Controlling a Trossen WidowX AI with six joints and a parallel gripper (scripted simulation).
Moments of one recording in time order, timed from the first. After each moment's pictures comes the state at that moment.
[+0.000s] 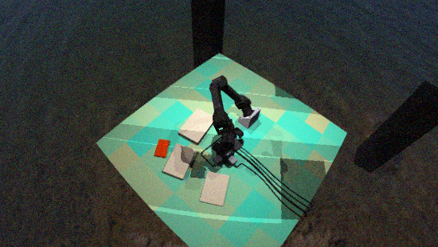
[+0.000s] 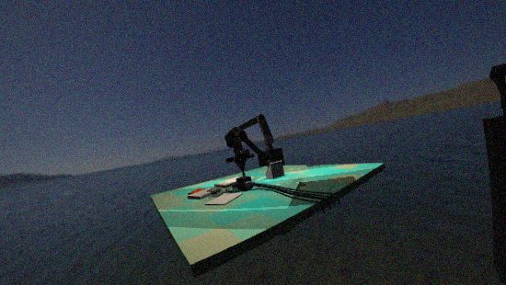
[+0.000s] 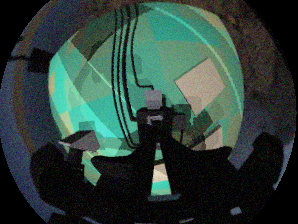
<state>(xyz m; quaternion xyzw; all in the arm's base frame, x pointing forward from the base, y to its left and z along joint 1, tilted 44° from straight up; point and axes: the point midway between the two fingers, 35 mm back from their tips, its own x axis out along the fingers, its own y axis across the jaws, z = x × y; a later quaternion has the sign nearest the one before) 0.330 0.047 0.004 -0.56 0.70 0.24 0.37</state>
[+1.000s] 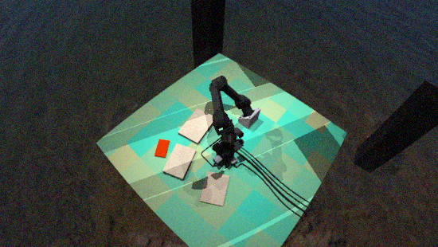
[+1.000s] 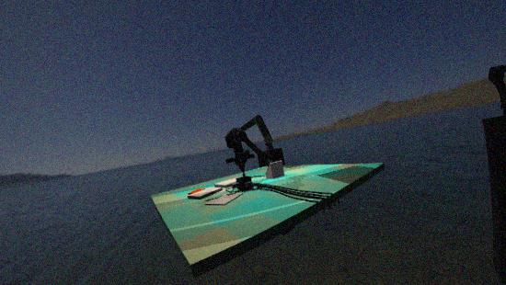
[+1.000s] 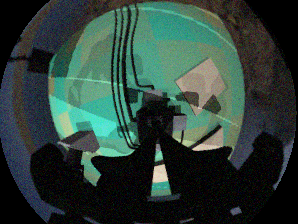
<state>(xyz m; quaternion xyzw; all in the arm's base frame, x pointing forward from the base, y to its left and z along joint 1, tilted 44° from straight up) 0.330 0.045 0.001 -0.56 0.70 0.24 0.37</state>
